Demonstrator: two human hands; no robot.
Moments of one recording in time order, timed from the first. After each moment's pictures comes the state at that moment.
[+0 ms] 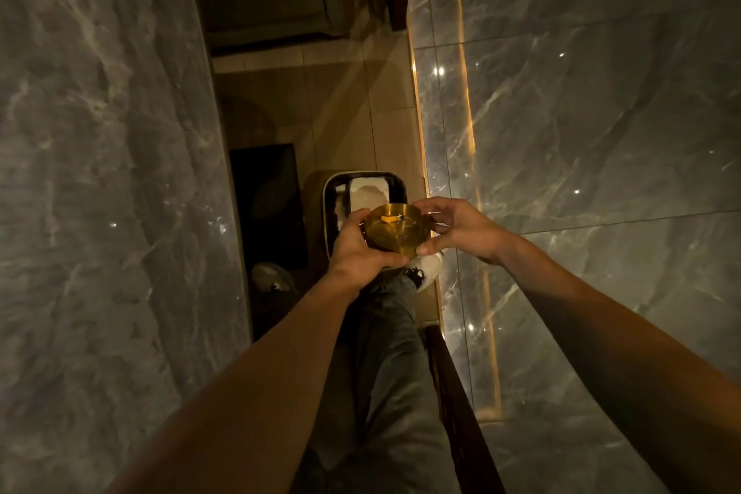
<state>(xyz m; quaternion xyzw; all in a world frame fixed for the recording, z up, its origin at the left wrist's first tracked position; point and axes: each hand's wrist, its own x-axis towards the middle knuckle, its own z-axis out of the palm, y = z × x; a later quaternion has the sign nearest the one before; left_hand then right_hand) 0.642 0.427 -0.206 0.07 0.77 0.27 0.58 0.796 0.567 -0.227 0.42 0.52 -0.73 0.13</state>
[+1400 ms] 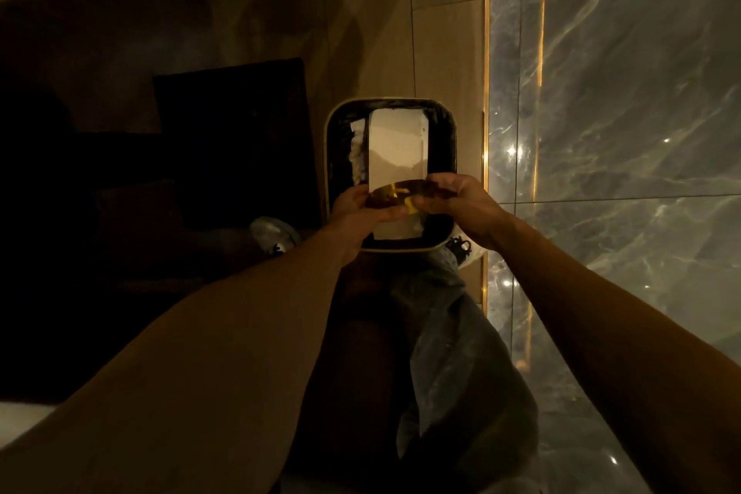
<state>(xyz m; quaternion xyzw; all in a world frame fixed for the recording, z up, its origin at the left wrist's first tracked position) 0.628 0.399 -0.432 -0.11 0.76 0.28 0.57 0.777 0.511 -0.473 0.42 0.41 -0.80 0.09</state>
